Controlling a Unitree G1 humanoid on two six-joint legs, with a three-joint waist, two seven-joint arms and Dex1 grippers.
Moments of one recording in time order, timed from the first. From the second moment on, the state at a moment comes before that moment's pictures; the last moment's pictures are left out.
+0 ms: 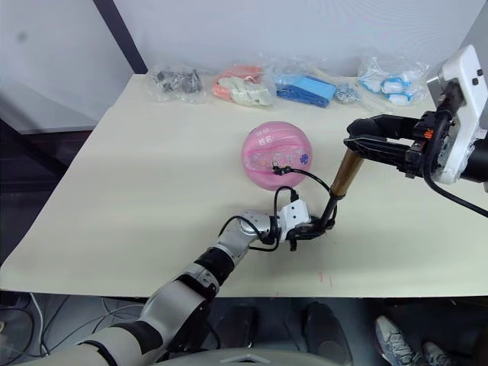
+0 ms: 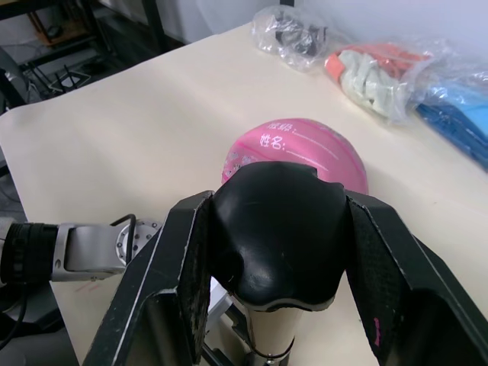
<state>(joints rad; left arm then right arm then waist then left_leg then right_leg) -0.64 0.00 -0.39 0.88 0.15 -0.22 -0.87 -0.52 -1.13 -0.44 -0.49 1.41 1.16 0.38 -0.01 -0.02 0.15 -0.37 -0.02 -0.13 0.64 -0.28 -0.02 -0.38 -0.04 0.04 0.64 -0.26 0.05</state>
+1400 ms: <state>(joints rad) -0.66 -0.01 -0.40 0.92 0.16 -0.23 -0.87 -0.24 -0.87 -0.25 -0.52 1.05 0.96 0.48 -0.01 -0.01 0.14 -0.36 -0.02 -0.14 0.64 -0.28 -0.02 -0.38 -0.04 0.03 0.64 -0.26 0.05</state>
